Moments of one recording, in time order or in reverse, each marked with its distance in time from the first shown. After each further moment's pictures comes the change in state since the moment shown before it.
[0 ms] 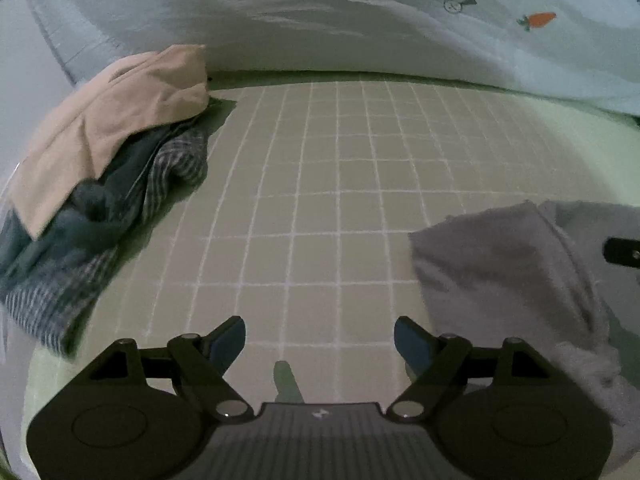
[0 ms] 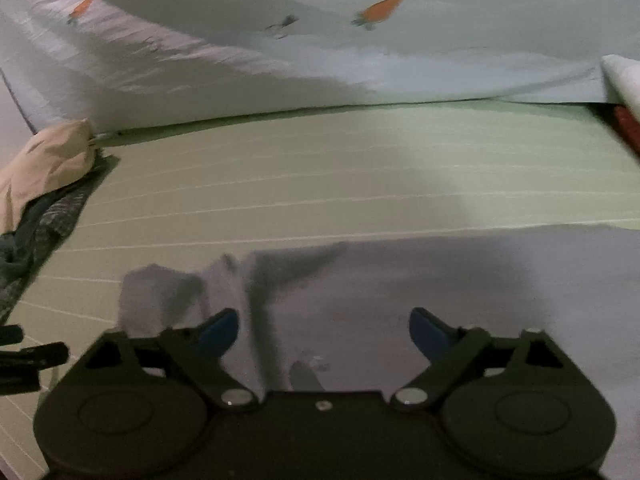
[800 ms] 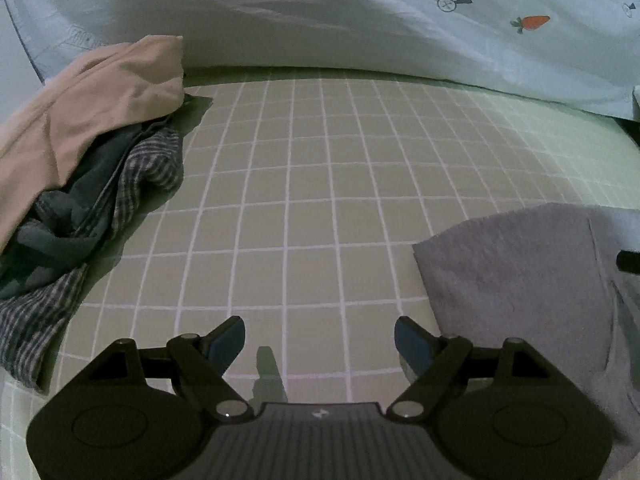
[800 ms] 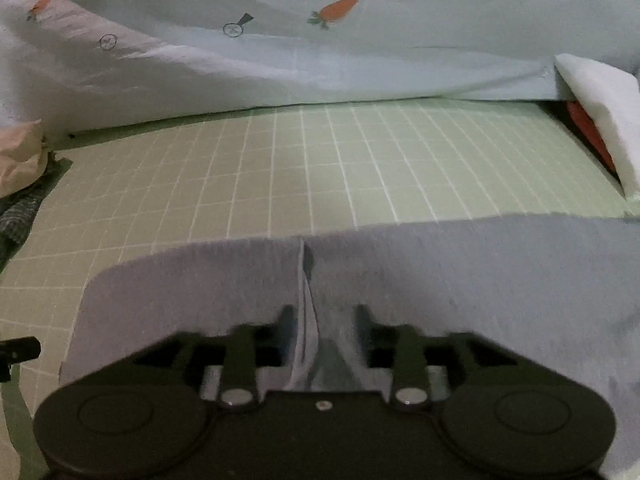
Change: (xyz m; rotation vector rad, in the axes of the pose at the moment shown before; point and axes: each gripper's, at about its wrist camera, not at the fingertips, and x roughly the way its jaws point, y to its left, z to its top) left arm 0.018 0.013 0.006 0.011 -0.002 -0.099; right arm -0.012 0.008 -0.013 0.050 -0.026 -0.187
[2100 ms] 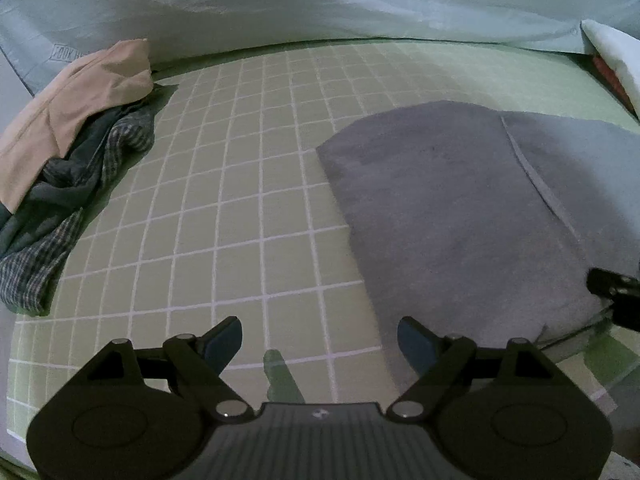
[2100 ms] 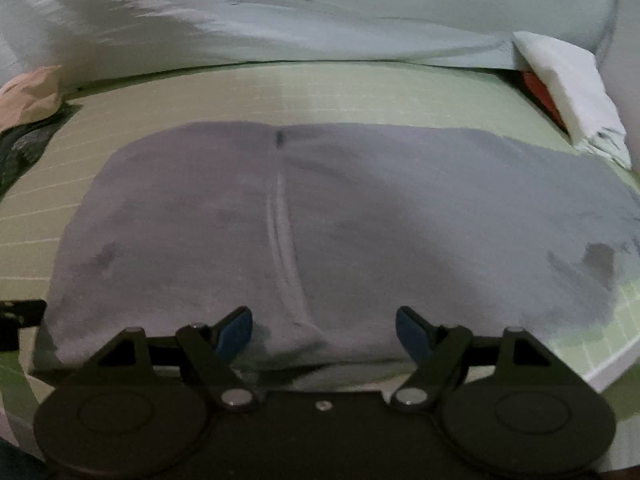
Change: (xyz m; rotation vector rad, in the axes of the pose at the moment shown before) left arm -0.055 -0.064 -0.076 0.109 0.038 0.001; right arm -0.072 -0.023 -0.105 -0.024 0.041 -0.073
